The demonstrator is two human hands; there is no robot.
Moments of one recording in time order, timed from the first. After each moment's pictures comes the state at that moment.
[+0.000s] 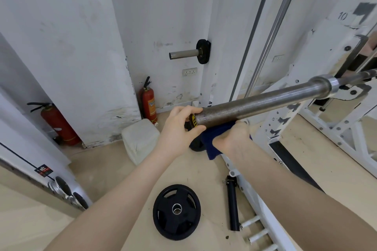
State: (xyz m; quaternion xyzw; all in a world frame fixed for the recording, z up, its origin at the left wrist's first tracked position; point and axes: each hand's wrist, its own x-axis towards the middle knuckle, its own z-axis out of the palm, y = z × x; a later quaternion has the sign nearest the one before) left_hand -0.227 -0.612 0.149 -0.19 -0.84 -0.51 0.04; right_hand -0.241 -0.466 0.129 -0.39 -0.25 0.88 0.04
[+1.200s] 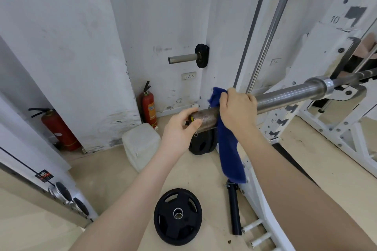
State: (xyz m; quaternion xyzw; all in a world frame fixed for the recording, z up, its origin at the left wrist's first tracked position) left_hand -0.222 -0.604 0.149 -0.11 -0.79 -0.60 0.00; right_hand -0.250 -0.444 0.164 -0.09 -0.96 0.10 0.25
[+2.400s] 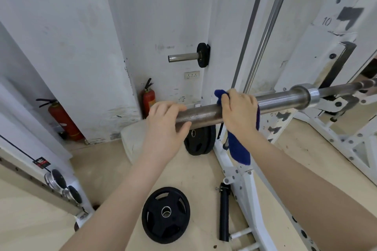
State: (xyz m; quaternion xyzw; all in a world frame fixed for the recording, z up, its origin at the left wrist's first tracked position) left_hand -0.207 -0.530 0.175 -0.14 -0.92 -0.31 0.21; right_hand -0.261 -0.341 0.158 -0.03 -0.95 0.16 0.26
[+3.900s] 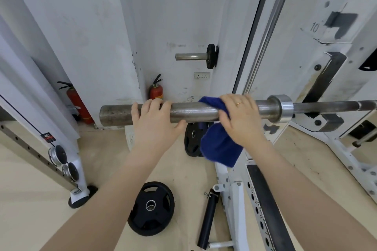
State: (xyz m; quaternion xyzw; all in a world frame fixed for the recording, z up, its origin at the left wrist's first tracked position) left_hand -0.213 -0.412 0.160 0.03 -0.96 -0.10 0.25; right_hand -0.275 -0.202 0.145 0.18 -0.95 0.06 0.23
